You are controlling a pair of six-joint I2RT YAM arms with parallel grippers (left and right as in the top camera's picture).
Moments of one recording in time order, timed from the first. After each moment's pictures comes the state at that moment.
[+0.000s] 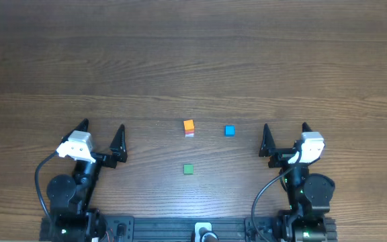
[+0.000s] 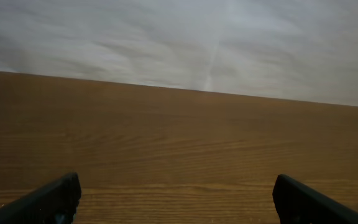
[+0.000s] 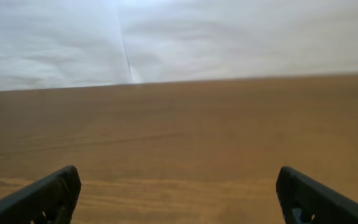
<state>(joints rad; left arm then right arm) 0.01 0.01 0.01 -0.05 0.21 -0.18 -0.01 0.02 0.05 -0.13 -0.10 0.12</state>
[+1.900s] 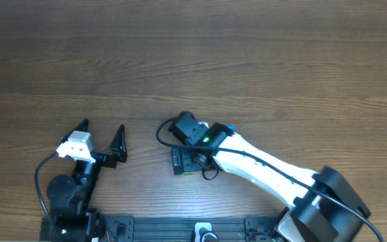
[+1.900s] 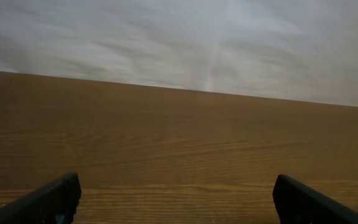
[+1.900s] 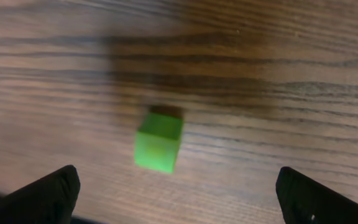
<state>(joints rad) 0.01 0.01 0.01 -0.06 0.21 -0.18 0.87 1.61 0.99 -0.82 -0.11 0.73</state>
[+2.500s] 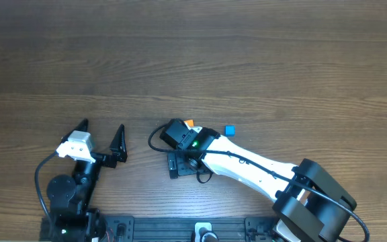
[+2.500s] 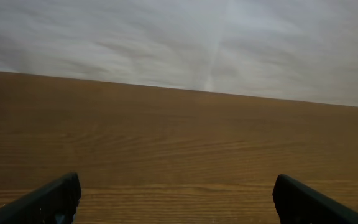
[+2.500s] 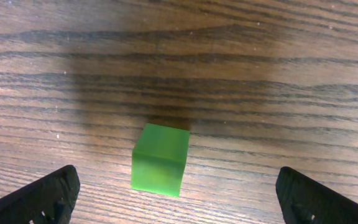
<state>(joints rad) 0.01 0.01 0.01 -0.06 0.21 -0.18 0.92 1.68 0.99 -0.78 -0.07 0.78</state>
